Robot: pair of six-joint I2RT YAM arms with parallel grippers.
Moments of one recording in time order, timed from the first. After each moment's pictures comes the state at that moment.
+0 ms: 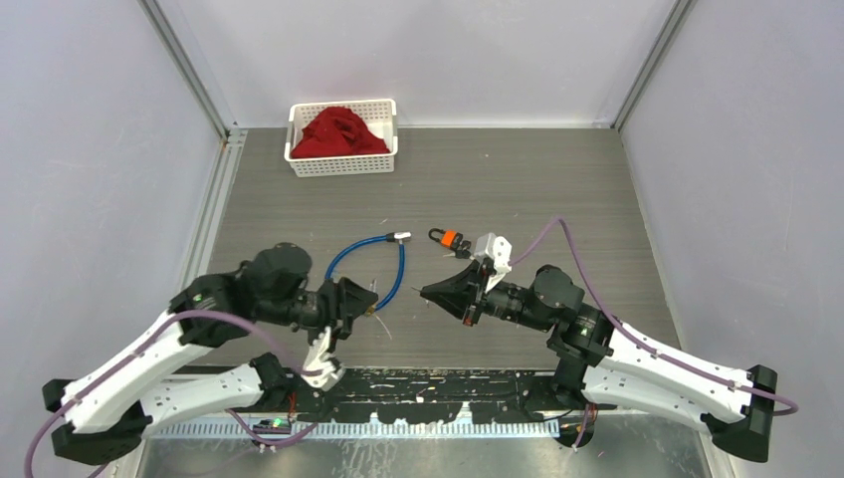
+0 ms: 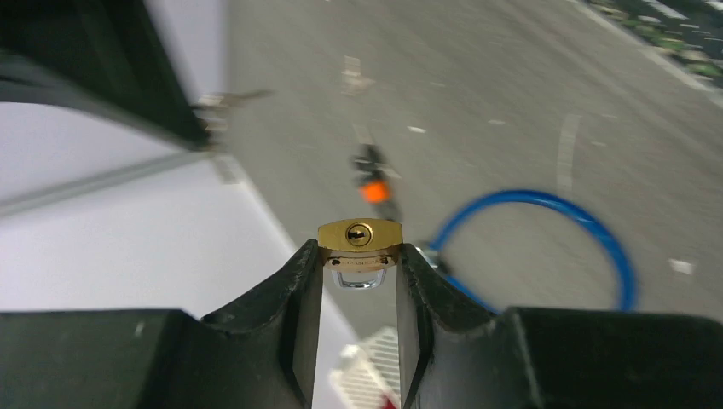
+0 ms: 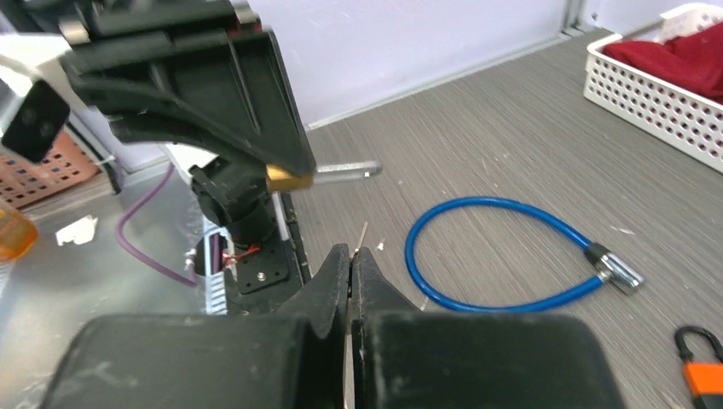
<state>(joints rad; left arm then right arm) -0.98 0.78 1.12 -1.00 0.47 1.71 1.06 0.68 0.59 0.18 -0.19 0.21</state>
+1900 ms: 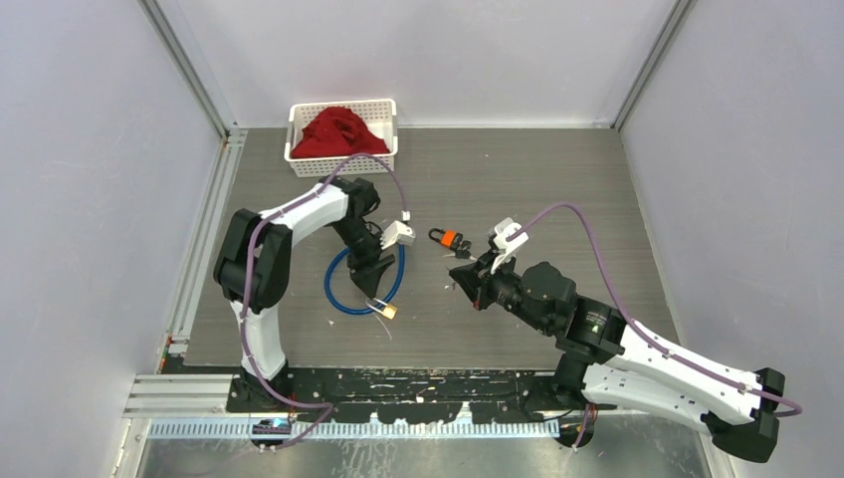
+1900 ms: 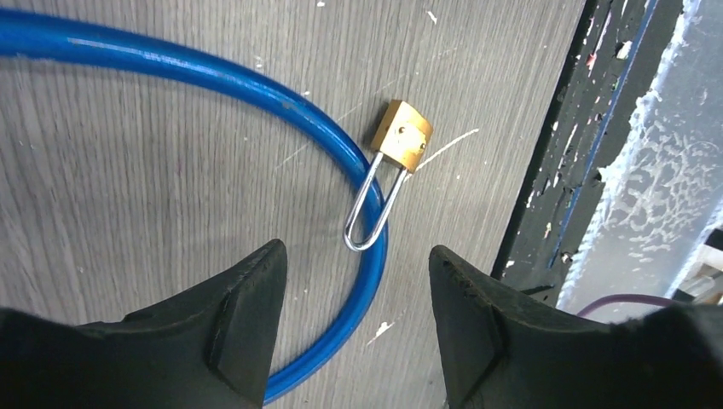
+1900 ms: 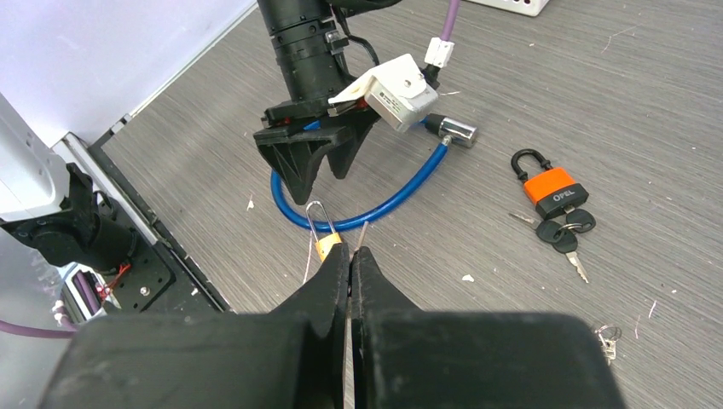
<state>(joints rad) -0.47 1.94 1.41 -1.18 0.64 0.88 1.06 0.67 0.69 -0.21 0.27 0.32</state>
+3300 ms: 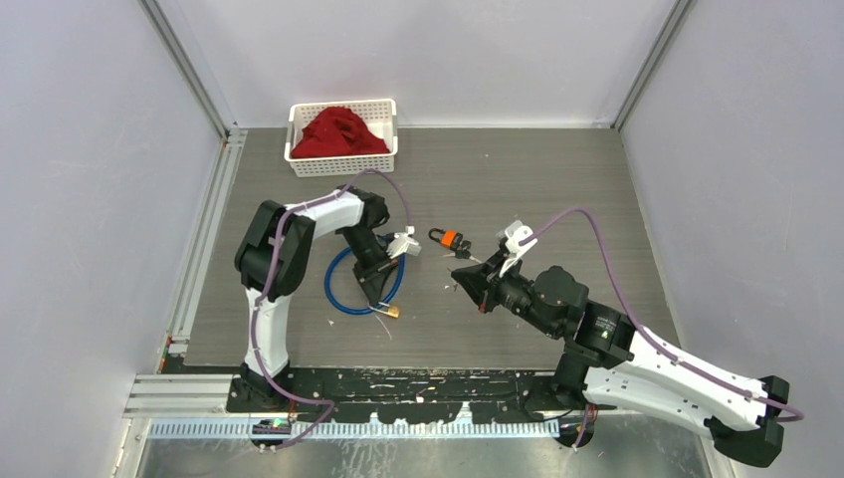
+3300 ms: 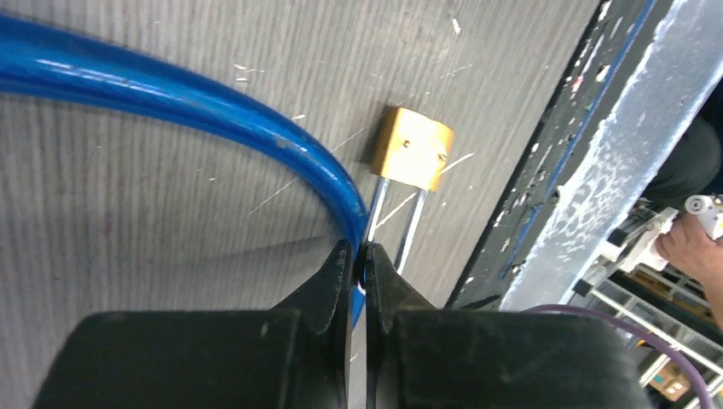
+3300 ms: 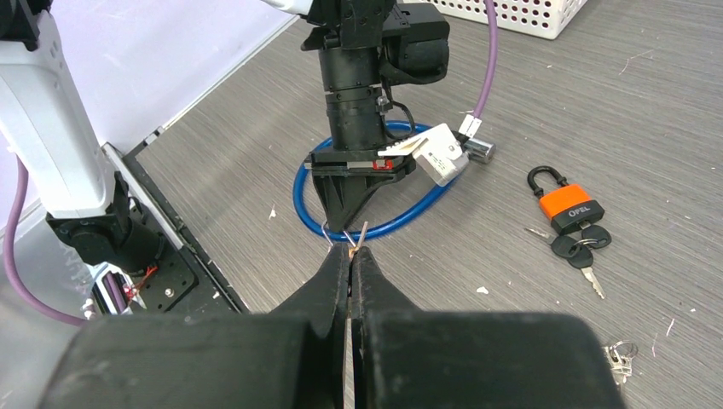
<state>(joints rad) -0.49 2.08 1.41 -1.19 0.63 0.73 1.06 0.61 0.67 -0.19 0.23 0.32</state>
